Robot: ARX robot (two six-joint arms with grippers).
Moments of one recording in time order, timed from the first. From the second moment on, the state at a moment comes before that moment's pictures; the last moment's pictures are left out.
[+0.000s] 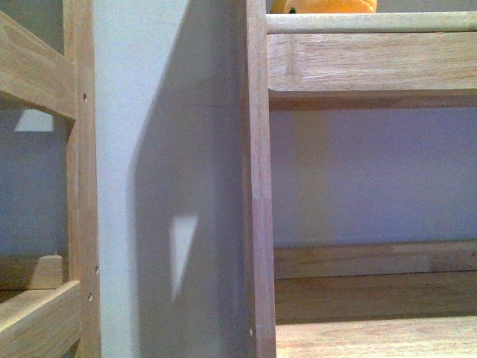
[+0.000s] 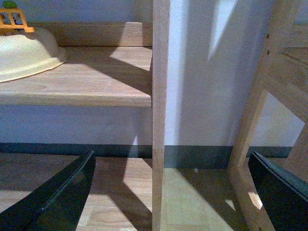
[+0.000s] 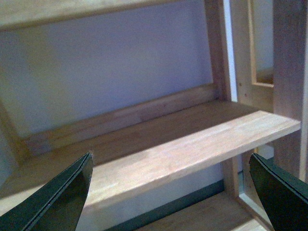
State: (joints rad) left arm 0.00 0.00 0.01 0.00 0.00 0.00; right arm 0.24 0.21 0.19 0.28 0.58 0.09
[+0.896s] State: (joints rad) left arm 0.00 0.00 0.01 0.00 0.00 0.00; right arm 0.00 0.01 0.01 0.00 0.00 0.01
